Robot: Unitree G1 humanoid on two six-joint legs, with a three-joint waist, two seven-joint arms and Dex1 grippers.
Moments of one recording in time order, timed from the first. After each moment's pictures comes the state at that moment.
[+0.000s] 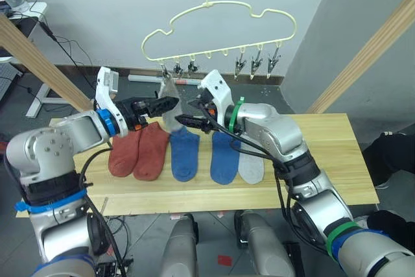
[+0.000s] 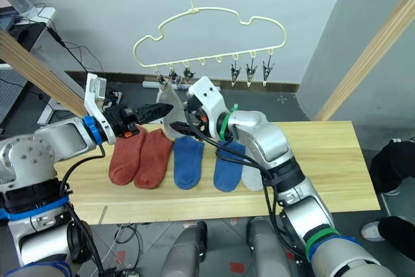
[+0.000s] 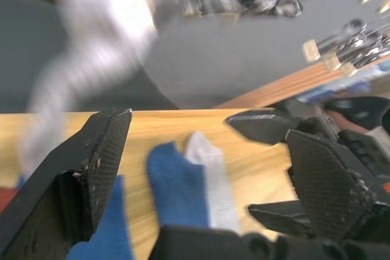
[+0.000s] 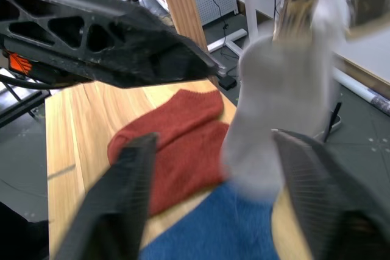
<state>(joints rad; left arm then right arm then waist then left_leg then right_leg) -0.58 0.54 0.45 -0.19 -0.82 1.27 -0.44 -0.83 -0.12 0.27 0.06 0.25 0.76 0.63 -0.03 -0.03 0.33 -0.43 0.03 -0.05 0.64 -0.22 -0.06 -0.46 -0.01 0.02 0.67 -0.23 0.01</state>
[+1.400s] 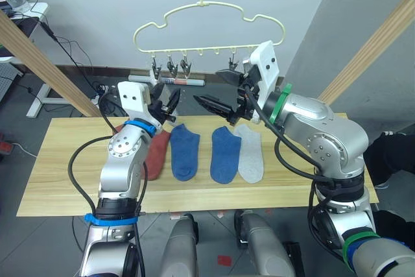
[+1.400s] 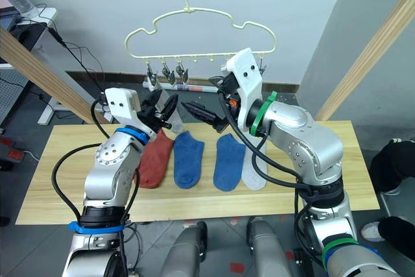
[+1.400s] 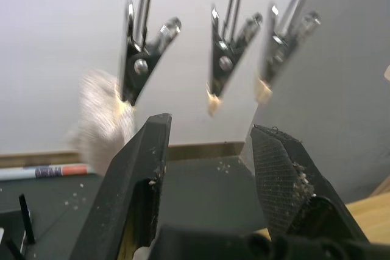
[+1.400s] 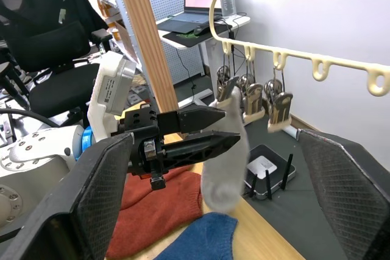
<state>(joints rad) -0.46 0.30 0.12 0.00 -0.23 0.20 -0.32 -0.77 -0.23 0.09 -0.40 0.49 0.95 0.47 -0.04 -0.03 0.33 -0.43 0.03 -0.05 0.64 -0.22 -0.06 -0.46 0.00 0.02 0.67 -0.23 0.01</state>
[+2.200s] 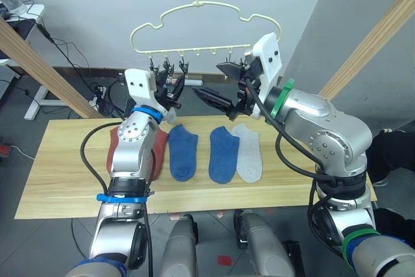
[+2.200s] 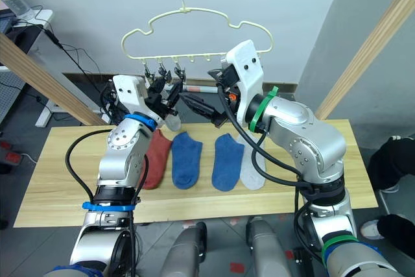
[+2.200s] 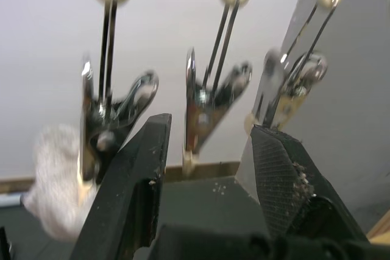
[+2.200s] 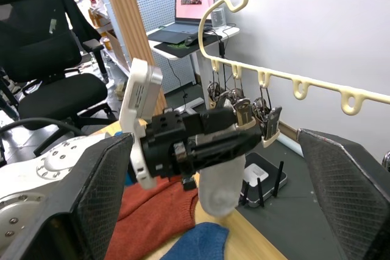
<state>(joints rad) -0.62 0.27 0.12 0.23 -0.21 0.07 -0.33 -0.80 -0.23 0.08 -0.41 0.53 0.97 0.41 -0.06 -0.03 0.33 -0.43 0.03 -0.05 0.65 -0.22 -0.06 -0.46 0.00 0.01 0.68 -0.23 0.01</state>
